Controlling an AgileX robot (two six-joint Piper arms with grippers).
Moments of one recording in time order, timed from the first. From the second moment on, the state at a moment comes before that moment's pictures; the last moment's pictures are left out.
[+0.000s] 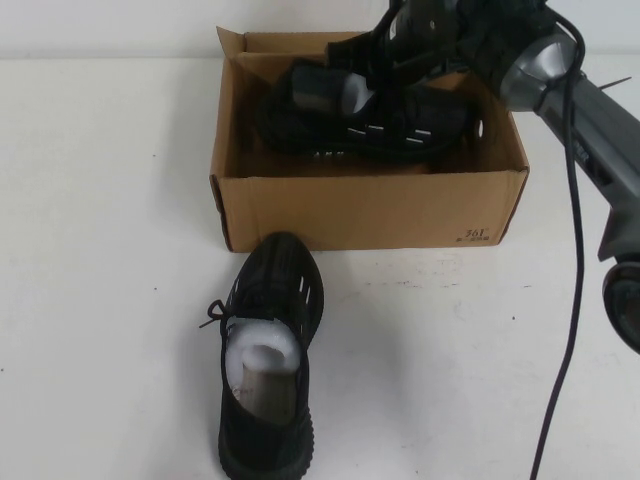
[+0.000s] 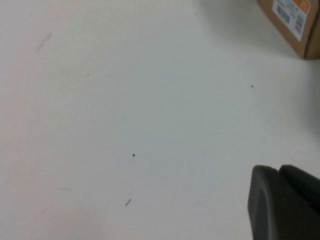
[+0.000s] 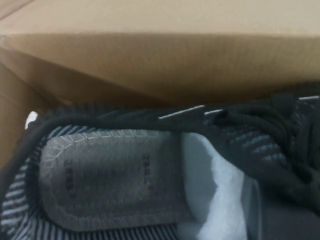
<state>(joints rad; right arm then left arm) 0.48 2.37 -2.48 -0.13 0.99 0.50 -0.10 -0.01 0.03 0.05 0.38 -0.06</state>
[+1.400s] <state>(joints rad) 0.47 2.46 -2.49 -0.11 0.87 0.40 -0.10 -0.01 0.03 0.05 0.38 -0.06</state>
